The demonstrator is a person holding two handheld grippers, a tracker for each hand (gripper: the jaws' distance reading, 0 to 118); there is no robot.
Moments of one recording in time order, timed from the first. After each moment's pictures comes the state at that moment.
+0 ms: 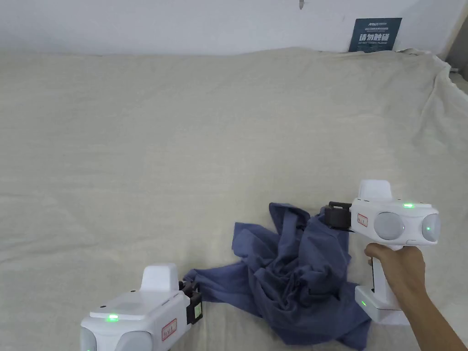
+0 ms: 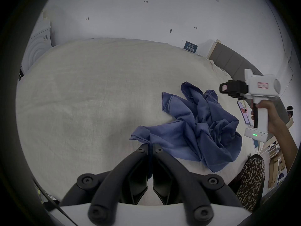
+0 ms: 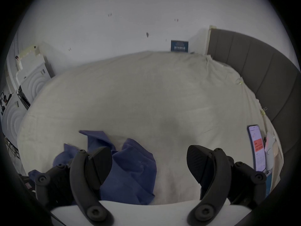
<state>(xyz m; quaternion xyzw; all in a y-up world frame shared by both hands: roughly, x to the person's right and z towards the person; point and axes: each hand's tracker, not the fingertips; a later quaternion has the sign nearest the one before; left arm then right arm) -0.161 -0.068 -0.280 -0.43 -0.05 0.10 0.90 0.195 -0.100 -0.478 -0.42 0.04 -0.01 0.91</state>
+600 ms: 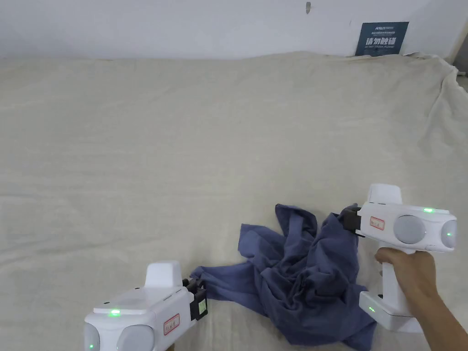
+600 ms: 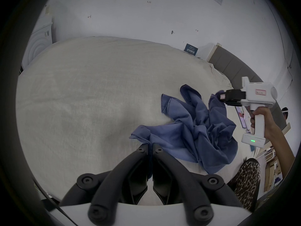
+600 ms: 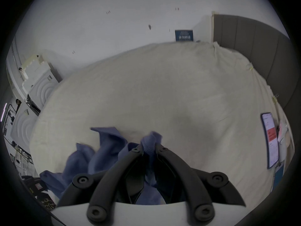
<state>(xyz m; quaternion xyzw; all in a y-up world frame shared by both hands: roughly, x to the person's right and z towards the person) -0.166 -0.061 -0.277 -0.42 -0.05 0.12 0.90 0.188 -0.056 -0.434 -0.40 0.09 -0.07 0.91</state>
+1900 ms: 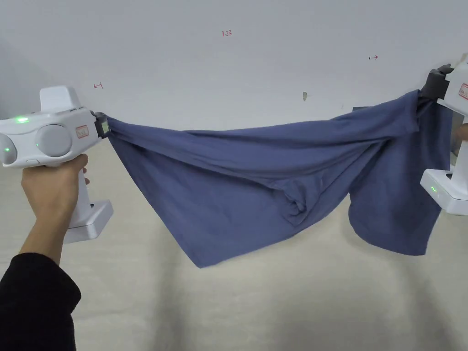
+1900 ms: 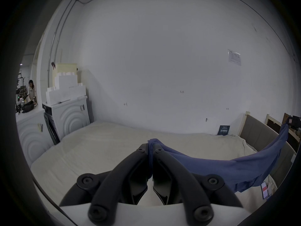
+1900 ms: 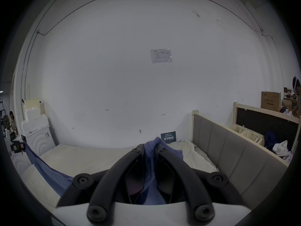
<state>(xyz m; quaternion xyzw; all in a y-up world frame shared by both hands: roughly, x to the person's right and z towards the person) -0.313 0.238 -0.436 -0.11 0.13 0.03 0.98 0.243 0.244 -0.482 -0.06 0.00 -0.05 1.00</state>
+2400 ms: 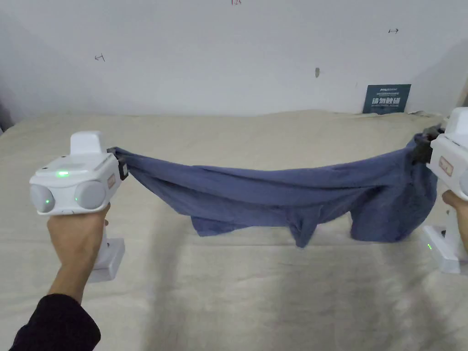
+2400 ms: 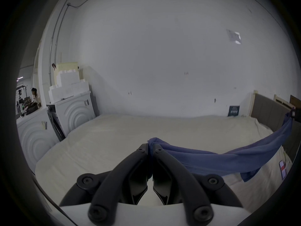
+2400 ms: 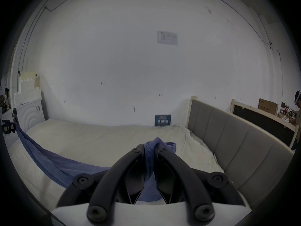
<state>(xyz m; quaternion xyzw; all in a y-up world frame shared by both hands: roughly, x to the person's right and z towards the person) -0.307 0.100 -0.431 -0.18 0.15 -0.02 0.97 0.219 0.100 -0.487 -0.13 -0.02 0.02 0.99</state>
